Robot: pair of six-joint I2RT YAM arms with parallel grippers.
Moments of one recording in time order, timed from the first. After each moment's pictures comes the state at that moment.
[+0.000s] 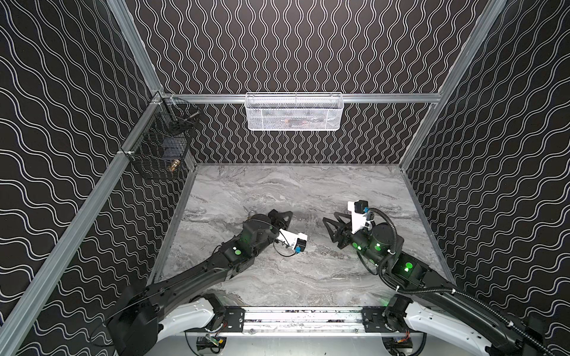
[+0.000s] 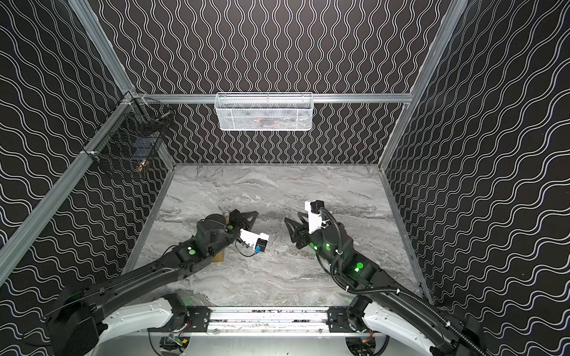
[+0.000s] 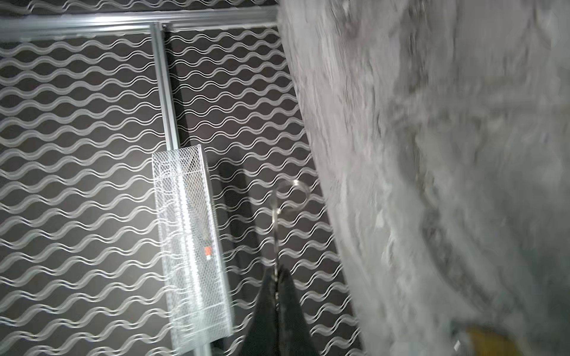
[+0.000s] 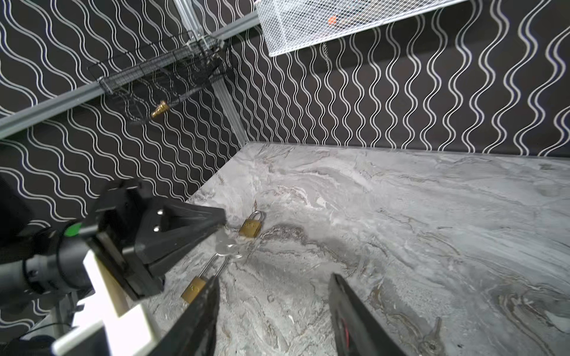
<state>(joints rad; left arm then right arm) -0.81 1.07 0.70 0.11 -0.21 1.75 0.82 0.79 0.62 0.04 0.13 0.35</state>
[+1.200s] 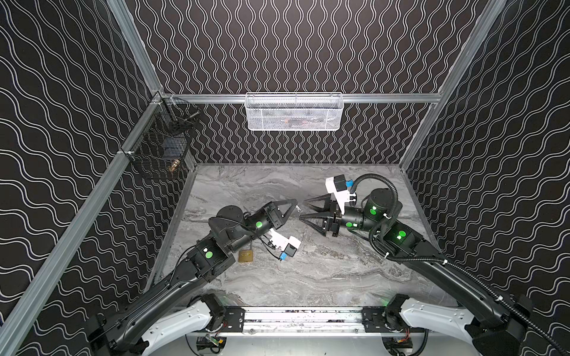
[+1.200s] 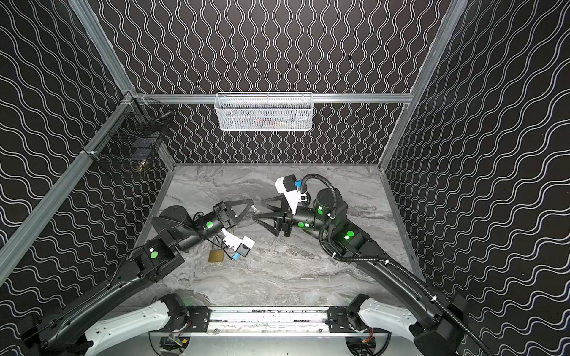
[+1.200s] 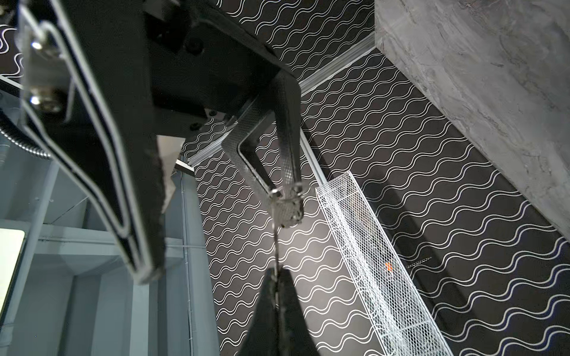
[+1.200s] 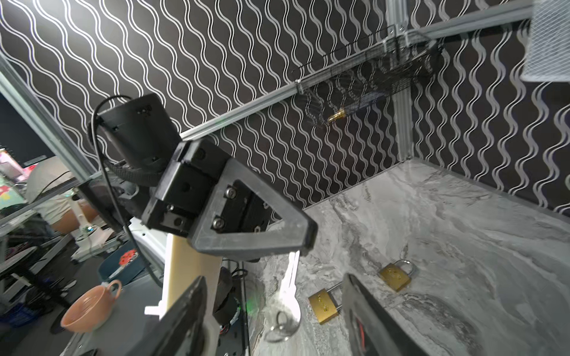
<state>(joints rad) -0.81 0.90 0.92 0.01 0.11 2.11 0.75 1.09 1.03 0.05 -0.65 0.32</state>
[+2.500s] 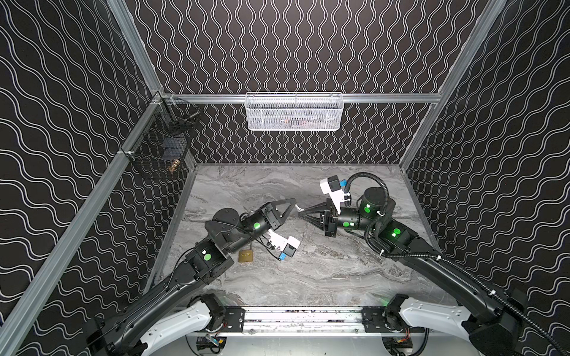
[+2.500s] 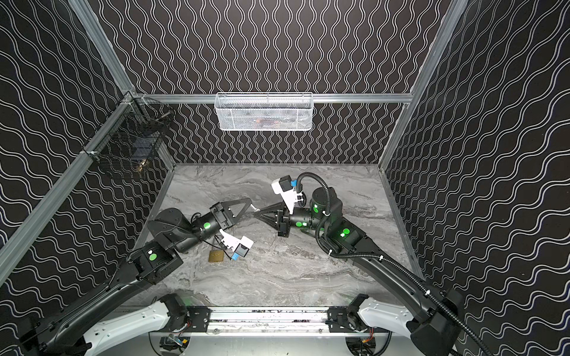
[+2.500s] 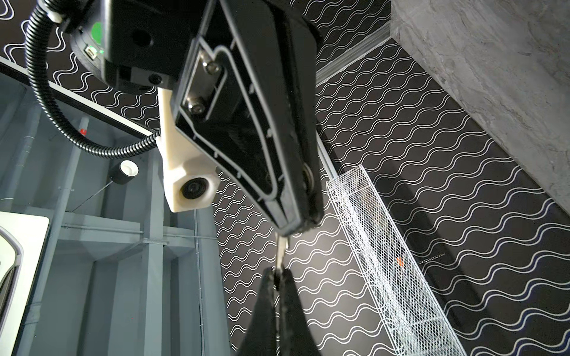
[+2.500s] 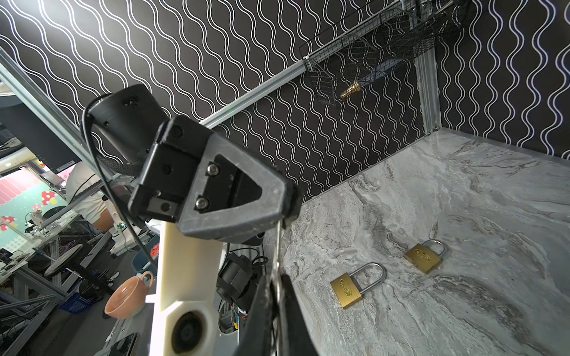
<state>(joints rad) -0.81 0.87 0.90 0.06 0.11 2.11 0.74 1.13 1.03 0.06 -0.71 0.40</state>
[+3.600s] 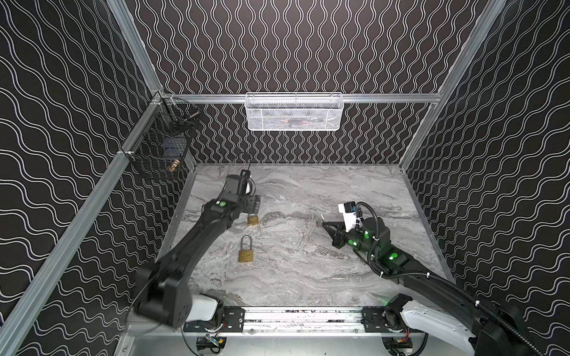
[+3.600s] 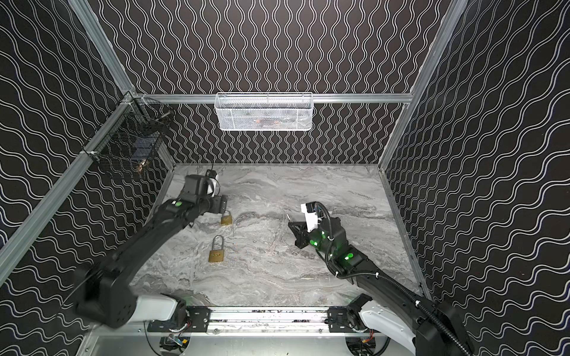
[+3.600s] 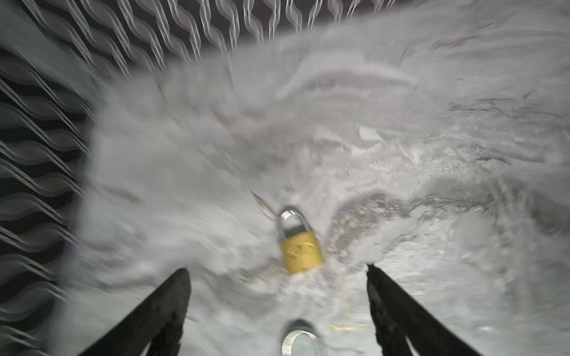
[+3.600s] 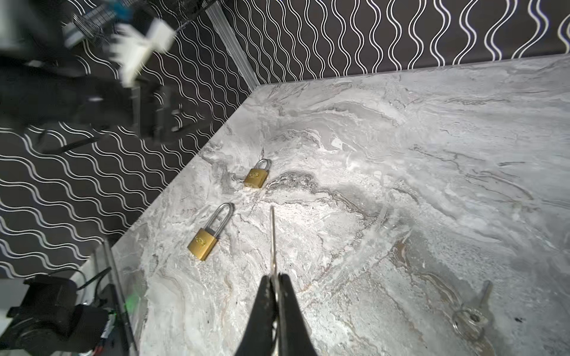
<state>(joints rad) -0.29 1.50 1.19 -0.56 -0.14 -0.14 0.65 0.98 0.50 0.18 -0.21 0.39</state>
